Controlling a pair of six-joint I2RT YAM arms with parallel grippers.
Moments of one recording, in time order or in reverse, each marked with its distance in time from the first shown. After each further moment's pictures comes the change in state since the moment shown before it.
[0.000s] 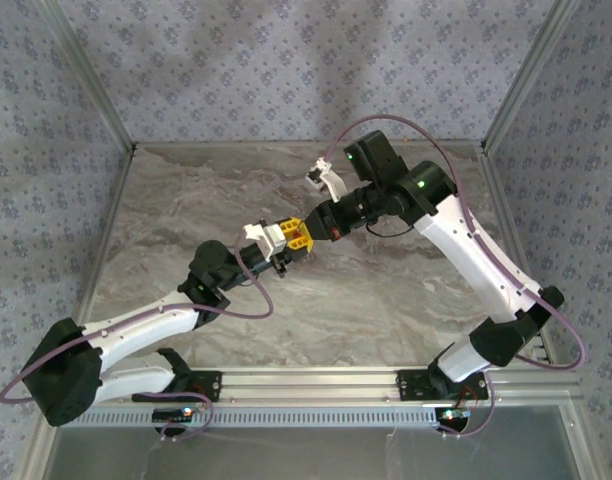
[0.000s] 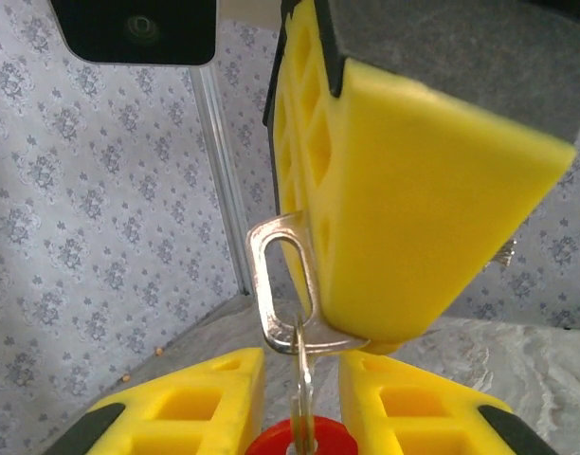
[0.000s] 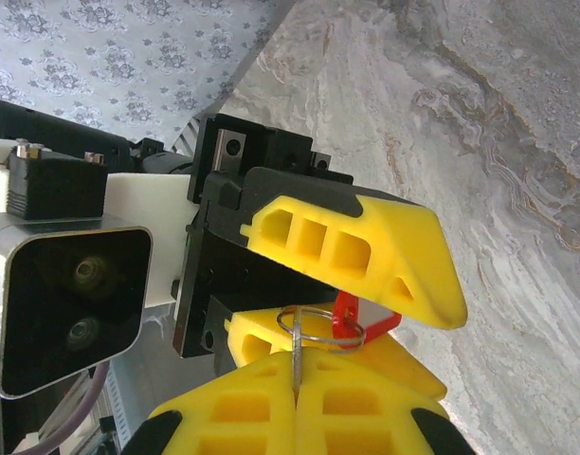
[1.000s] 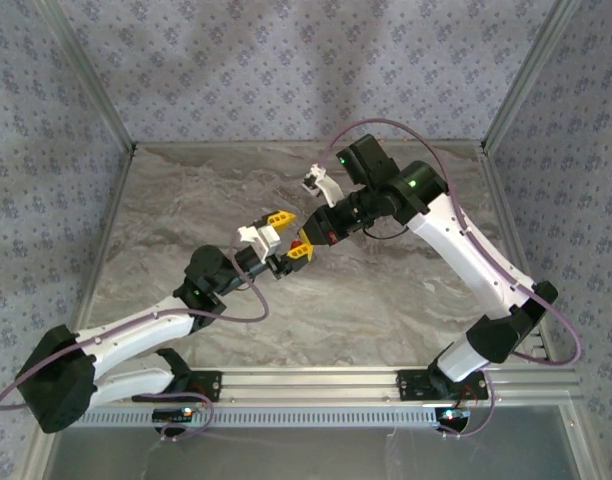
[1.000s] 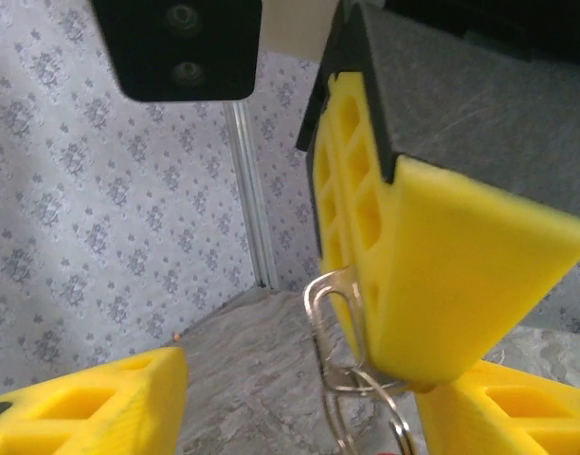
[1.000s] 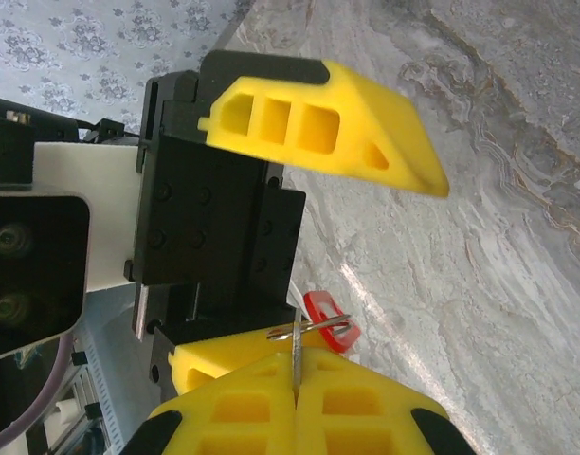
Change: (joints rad) left arm -0.005 -0.043 -0.028 -0.020 -0.058 -0.014; right arm 0.020 0.025 0.000 -0.035 0.034 -0.025
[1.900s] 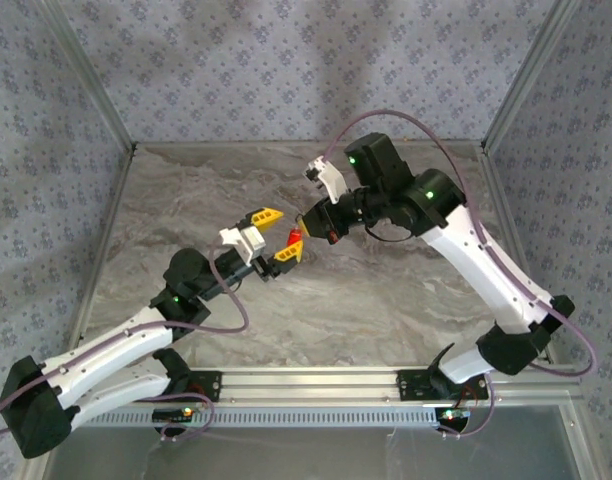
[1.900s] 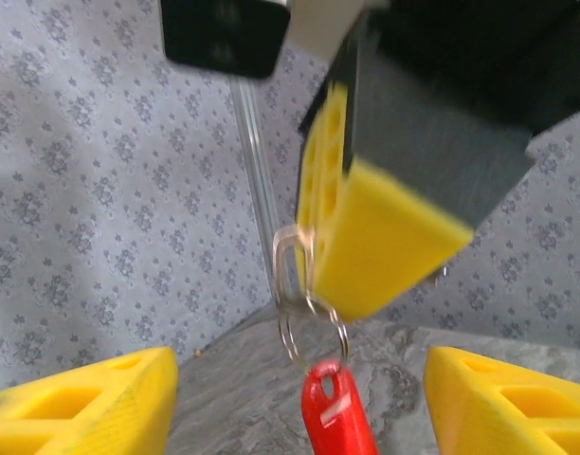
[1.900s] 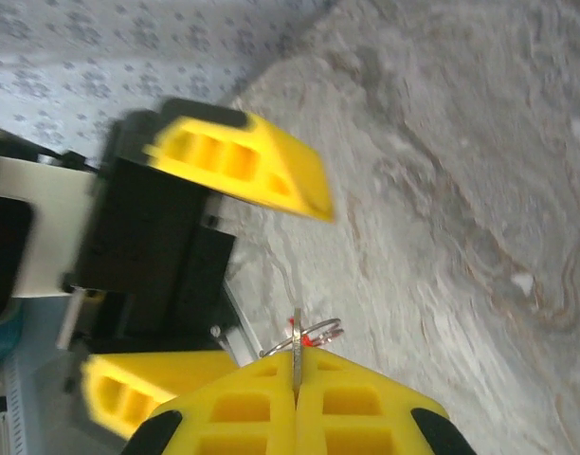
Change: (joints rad) left arm -0.011 -0.204 0.023 -0.202 -0.046 0.024; right arm 0.036 -0.068 0.000 0.098 0.127 -0.038
